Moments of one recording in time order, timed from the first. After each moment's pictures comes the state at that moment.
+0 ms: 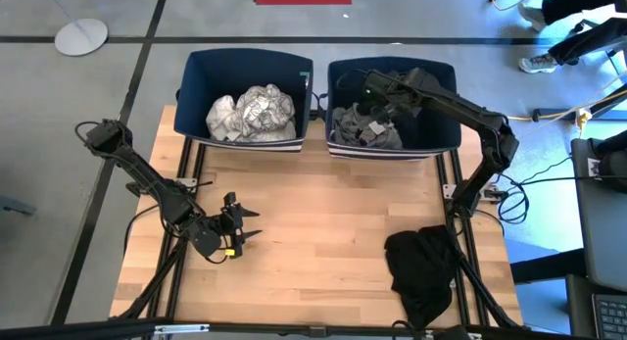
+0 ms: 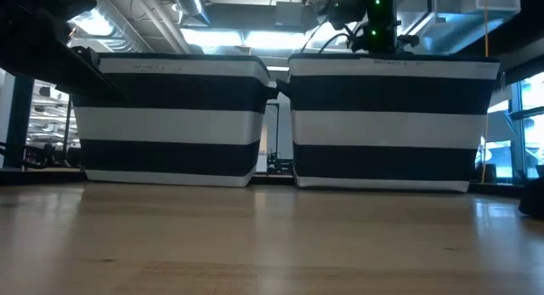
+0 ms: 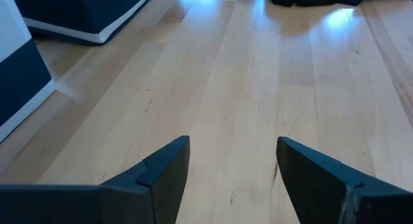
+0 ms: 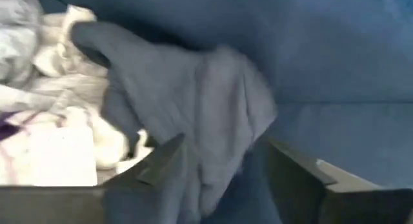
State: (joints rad) left arm -0.73 1.12 0.43 -0.09 -0.84 -0.58; right arm -0.55 1.69 1.74 -1.44 0.65 0.47
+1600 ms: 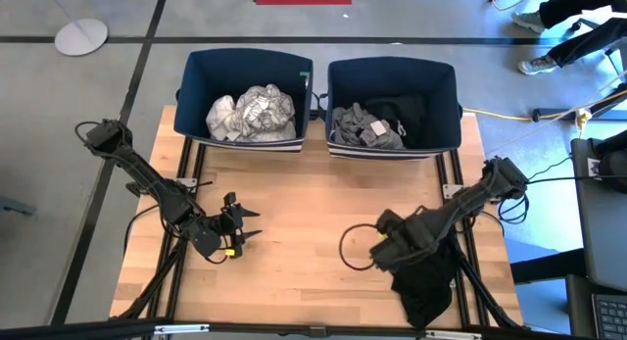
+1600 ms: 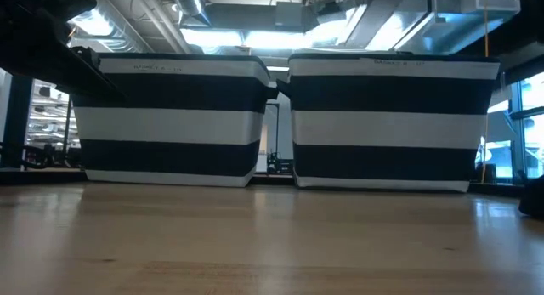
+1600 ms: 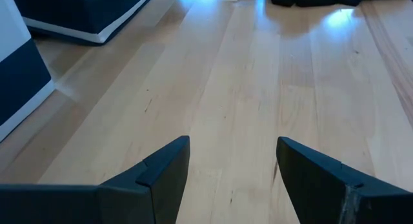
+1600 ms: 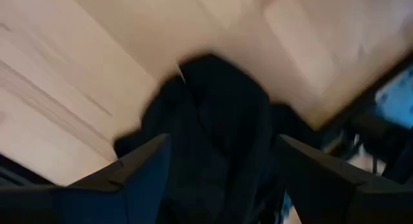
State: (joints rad) left arm -0.73 1.12 0.43 -0.09 -0.84 -0.58; right arm 0.56 1.71 1.57 -1.56 0.02 1.28
